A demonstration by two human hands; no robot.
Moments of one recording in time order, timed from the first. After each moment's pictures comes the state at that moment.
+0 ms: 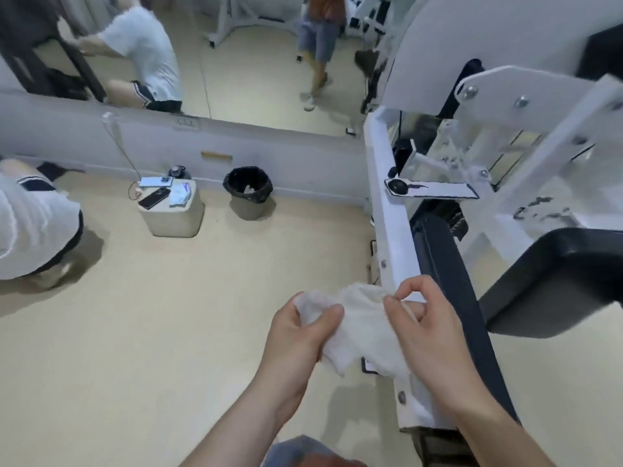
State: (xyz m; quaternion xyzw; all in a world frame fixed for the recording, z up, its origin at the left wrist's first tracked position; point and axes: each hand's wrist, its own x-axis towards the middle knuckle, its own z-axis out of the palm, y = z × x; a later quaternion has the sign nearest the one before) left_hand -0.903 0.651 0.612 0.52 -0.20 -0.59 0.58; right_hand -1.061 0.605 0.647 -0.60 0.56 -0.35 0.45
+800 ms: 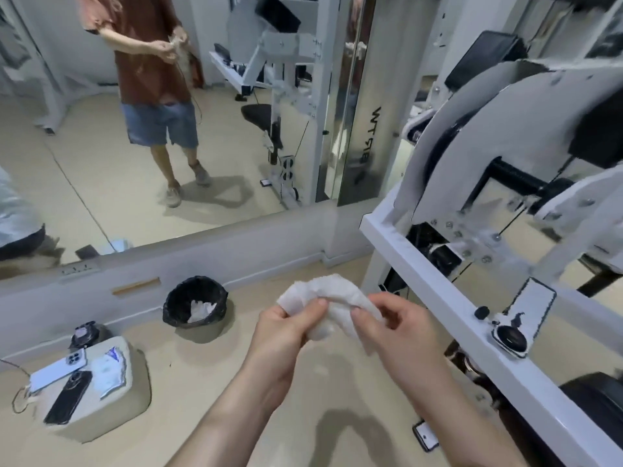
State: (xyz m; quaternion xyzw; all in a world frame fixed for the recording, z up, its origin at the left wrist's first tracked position) left_hand -0.616 0.260 0.662 0.42 -0.39 -0.70 0.43; right_hand -0.766 0.306 0.694 -0.47 0.68 -0.45 0.35
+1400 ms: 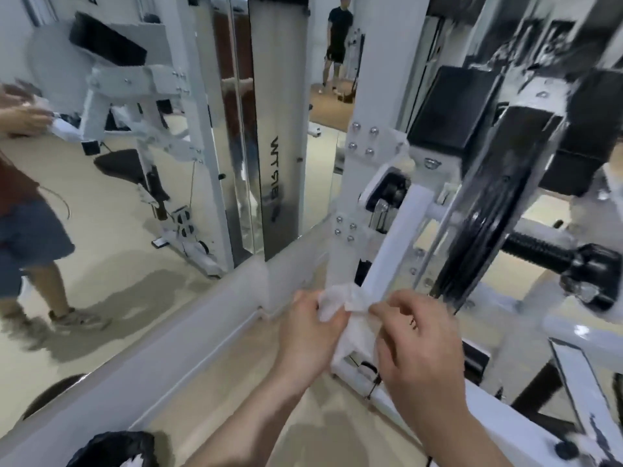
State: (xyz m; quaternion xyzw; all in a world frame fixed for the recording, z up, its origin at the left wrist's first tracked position) left_hand -0.747 -0.051 0.658 0.38 -0.73 -0.51 0.26; right_hand -0.832 0.072 0.675 -0.51 0.76 -0.32 -0.27
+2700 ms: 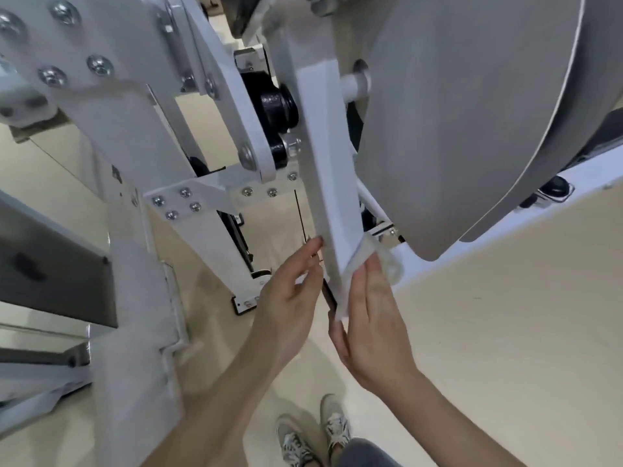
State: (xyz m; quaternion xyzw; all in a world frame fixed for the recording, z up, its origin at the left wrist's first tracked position) left_hand -0.848 -0.206 0.601 0.01 -0.77 -0.63 -0.13; right_hand -0.800 -0.074 0.537 -0.08 0.96 -0.17 -0.21
